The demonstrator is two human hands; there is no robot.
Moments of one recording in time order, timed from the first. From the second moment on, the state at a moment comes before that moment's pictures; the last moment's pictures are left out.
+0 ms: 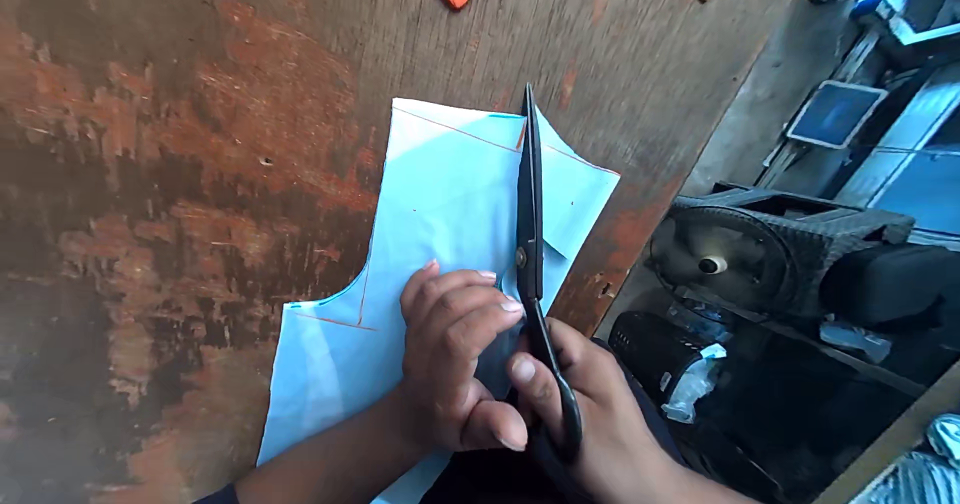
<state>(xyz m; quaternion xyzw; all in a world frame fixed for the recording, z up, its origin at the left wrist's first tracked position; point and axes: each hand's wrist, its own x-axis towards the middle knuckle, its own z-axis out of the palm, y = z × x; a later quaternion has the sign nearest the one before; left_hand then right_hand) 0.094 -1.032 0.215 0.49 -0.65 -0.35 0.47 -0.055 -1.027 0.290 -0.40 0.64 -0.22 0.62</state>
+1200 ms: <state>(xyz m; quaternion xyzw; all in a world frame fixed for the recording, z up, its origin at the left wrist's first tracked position) -0.031 -1.162 0.271 0.87 -0.47 -0.15 0.04 -0.188 -1.288 0.275 -0.92 0.30 0.08 0.23</state>
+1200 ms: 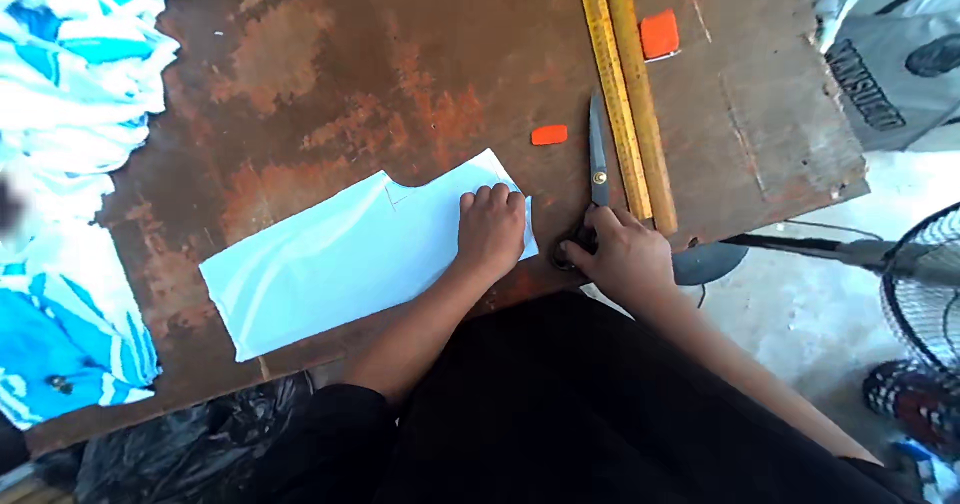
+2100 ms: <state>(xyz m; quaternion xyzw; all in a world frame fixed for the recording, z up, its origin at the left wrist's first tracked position) 0.138 -0.933 0.276 0.98 -0.10 0.00 0.19 -0.179 -1.285 0.268 -0.95 0.21 -0.10 0.20</state>
